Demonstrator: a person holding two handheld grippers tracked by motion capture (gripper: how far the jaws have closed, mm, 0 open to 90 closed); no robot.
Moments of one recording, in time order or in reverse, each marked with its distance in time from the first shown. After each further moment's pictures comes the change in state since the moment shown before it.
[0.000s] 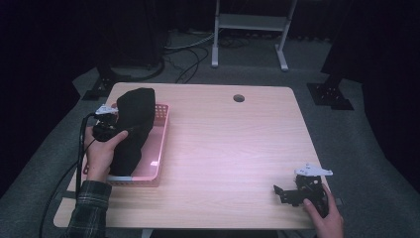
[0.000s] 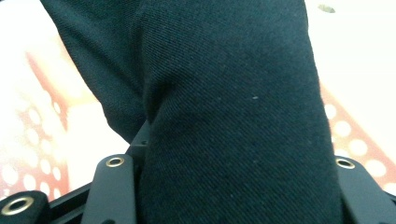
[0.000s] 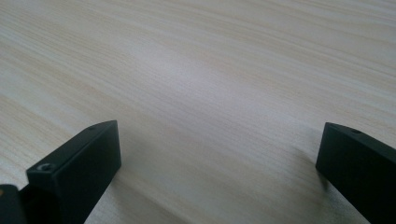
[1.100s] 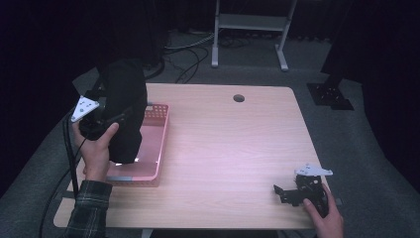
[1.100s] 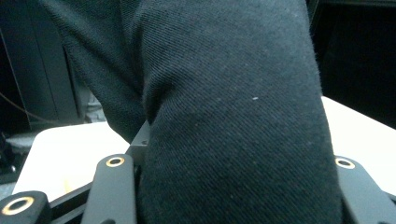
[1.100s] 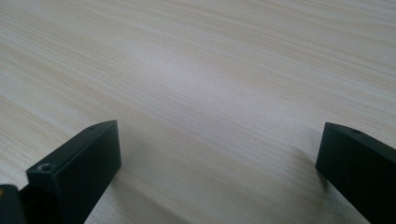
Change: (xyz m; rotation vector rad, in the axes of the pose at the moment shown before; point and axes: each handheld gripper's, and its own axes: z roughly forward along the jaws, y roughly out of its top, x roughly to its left) left arm -0.018 0.015 -0.050 -0.464 -0.013 0.056; right arm 0.000 0.000 0.000 0.000 -0.002 0.003
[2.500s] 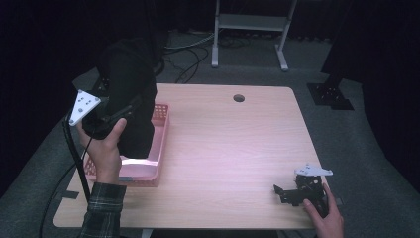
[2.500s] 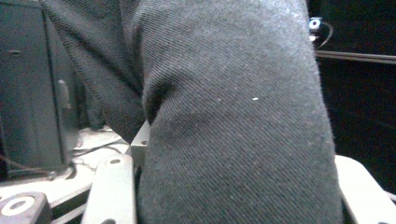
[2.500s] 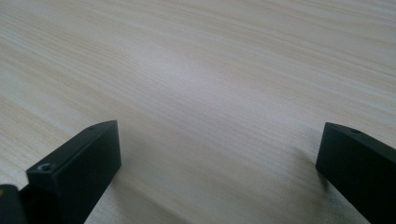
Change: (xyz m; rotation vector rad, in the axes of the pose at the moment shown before) left arm -0.062 0.042 -0.017 -0.161 -0.049 0.006; right arm 0.000 0.000 0.000 0.000 0.000 0.000
